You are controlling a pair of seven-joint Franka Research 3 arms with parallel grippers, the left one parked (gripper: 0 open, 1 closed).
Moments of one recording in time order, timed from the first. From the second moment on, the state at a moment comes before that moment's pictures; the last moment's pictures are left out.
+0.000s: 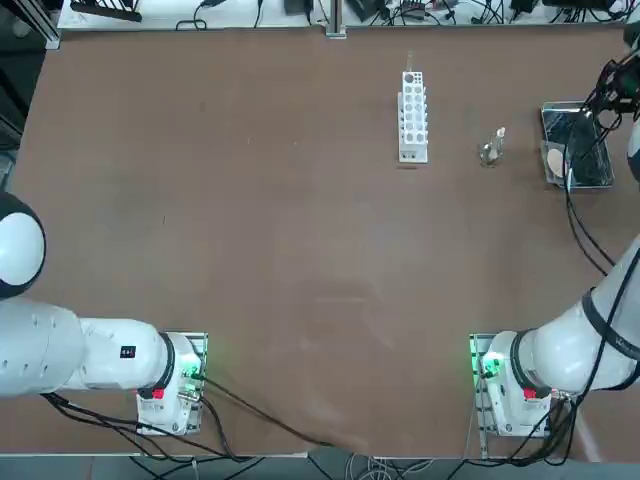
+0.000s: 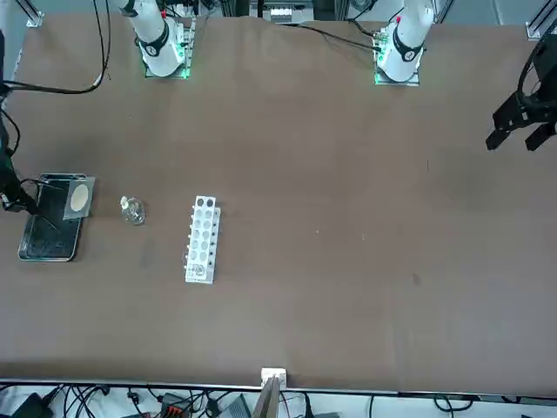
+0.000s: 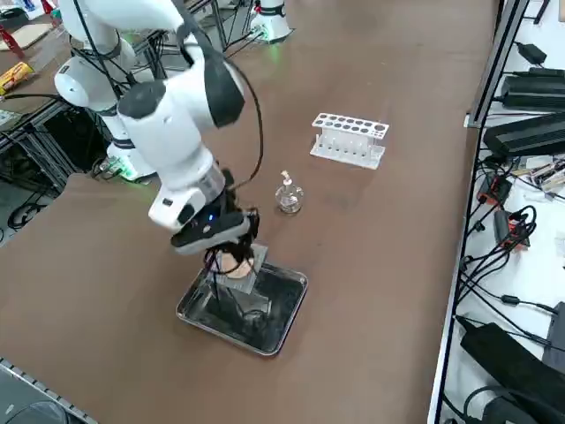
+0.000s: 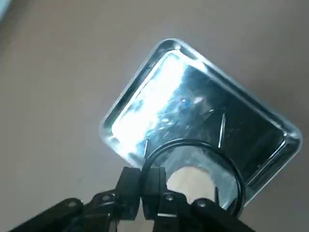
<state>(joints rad) 0.11 0.38 -0.68 -1.87 0.50 2.24 0.09</state>
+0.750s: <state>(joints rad) 0.12 0.23 -0.50 -1.70 0.37 1.99 0.11</state>
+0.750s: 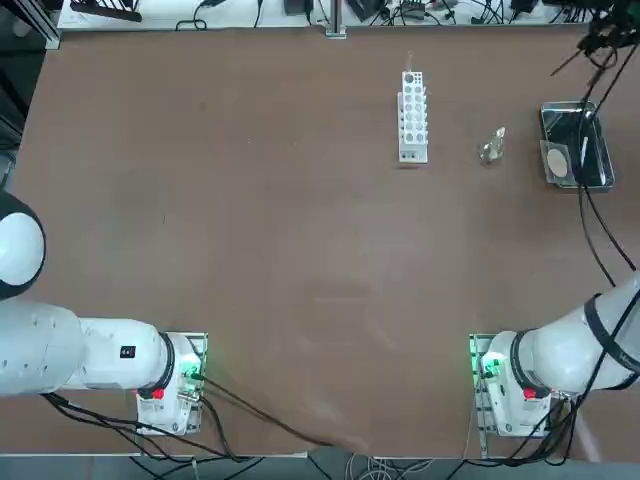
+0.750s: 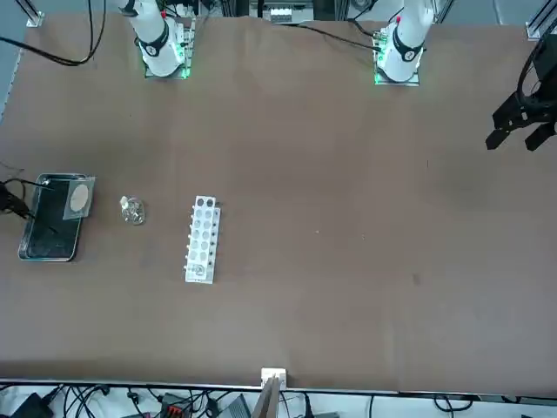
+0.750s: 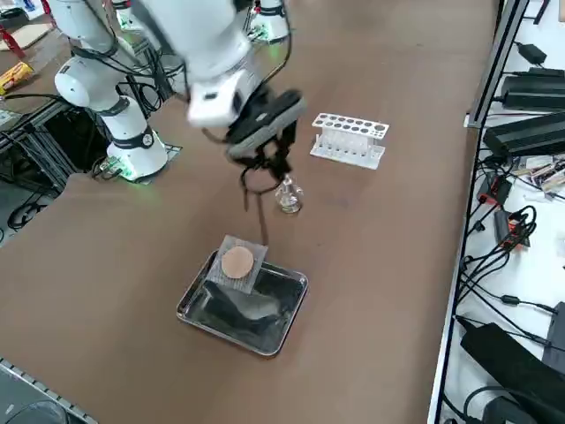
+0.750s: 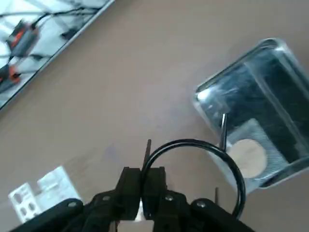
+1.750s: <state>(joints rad) 0.13 0.03 -0.22 -2.10 0.31 2.21 0.17</state>
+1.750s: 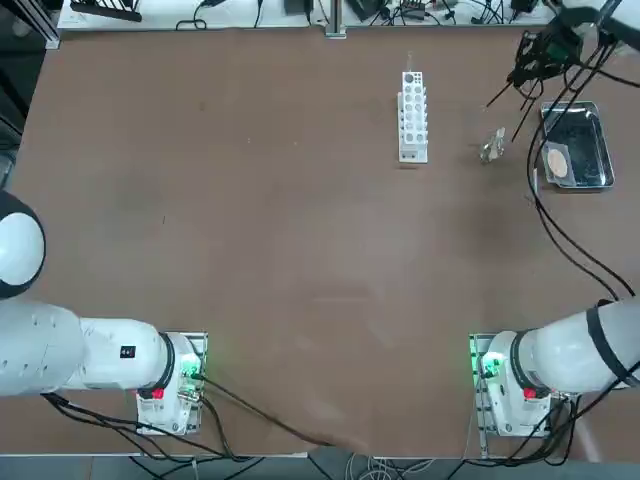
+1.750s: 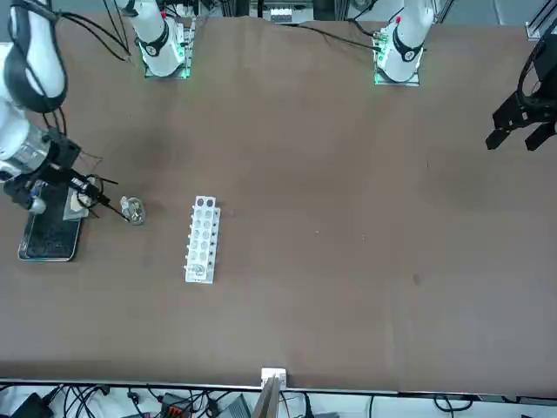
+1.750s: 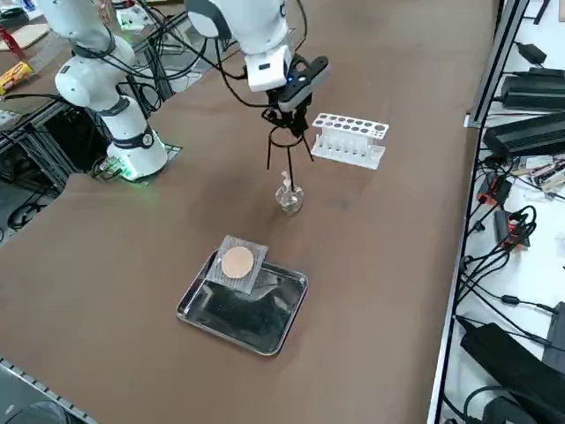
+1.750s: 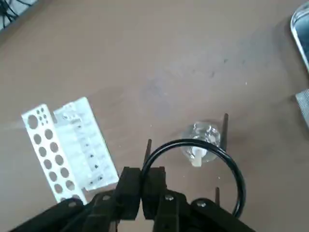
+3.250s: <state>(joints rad) 0.14 0.05 -0.21 -2.30 0.31 2.44 0.03</state>
